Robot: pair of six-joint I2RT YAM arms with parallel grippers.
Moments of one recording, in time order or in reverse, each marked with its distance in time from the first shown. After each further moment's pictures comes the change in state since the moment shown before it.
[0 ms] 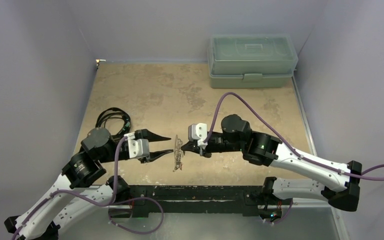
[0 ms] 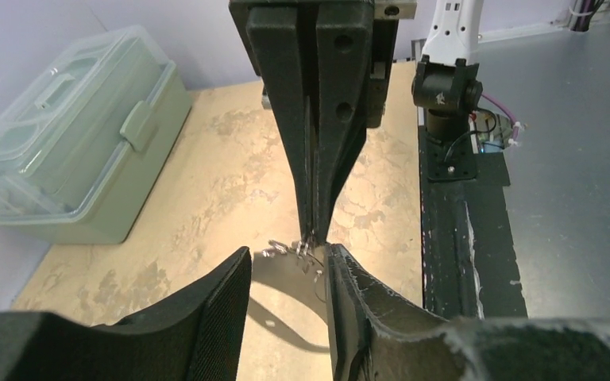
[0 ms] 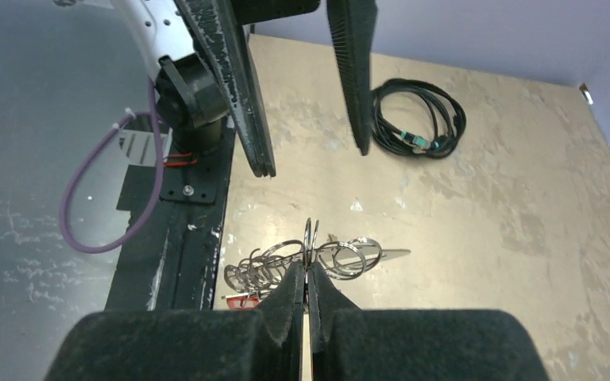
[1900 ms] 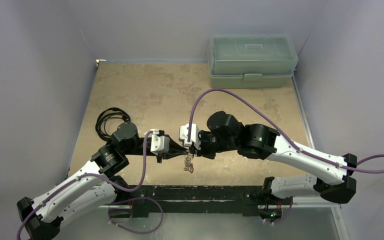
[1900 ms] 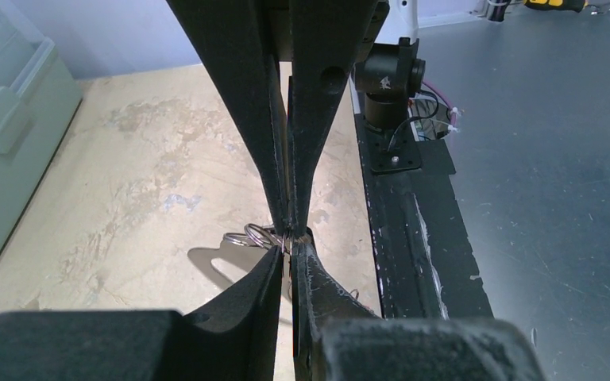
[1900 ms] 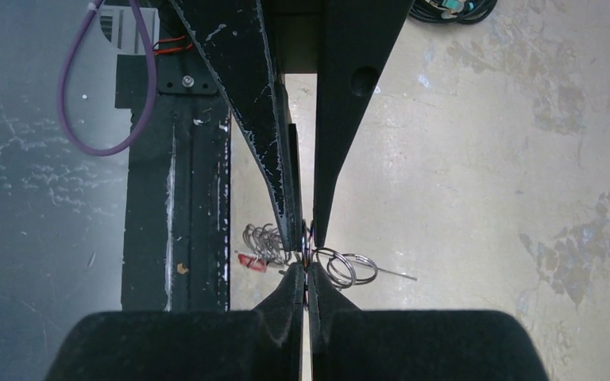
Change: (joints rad) left arm -0.001 0.177 -0.191 0.300 0.188 -0.079; right arm 0.053 0.133 0.290 -0.517 0.172 -0.014
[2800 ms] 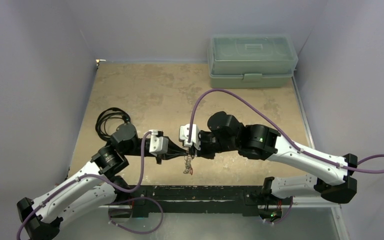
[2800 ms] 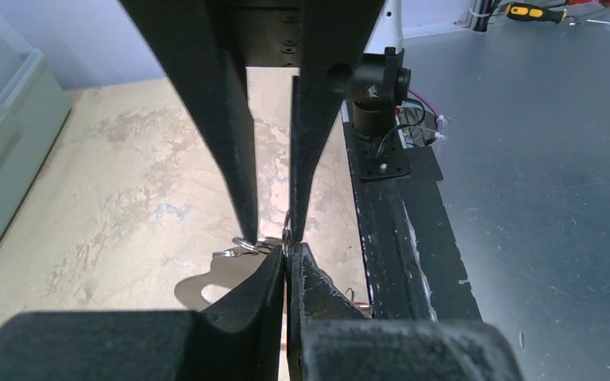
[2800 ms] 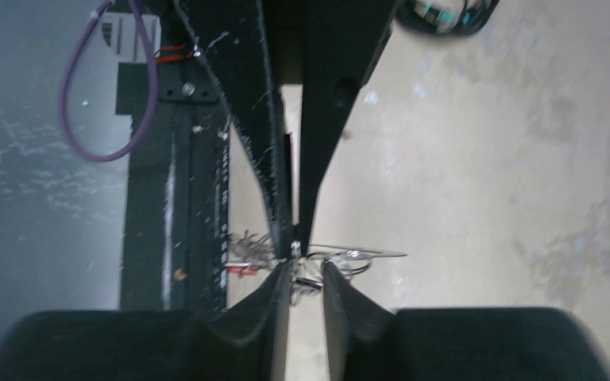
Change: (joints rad) left arm -0.002 -0.003 -0.015 0.031 0.025 -0.029; right arm 0.005 -0.003 0.000 0.004 0.003 -0.002
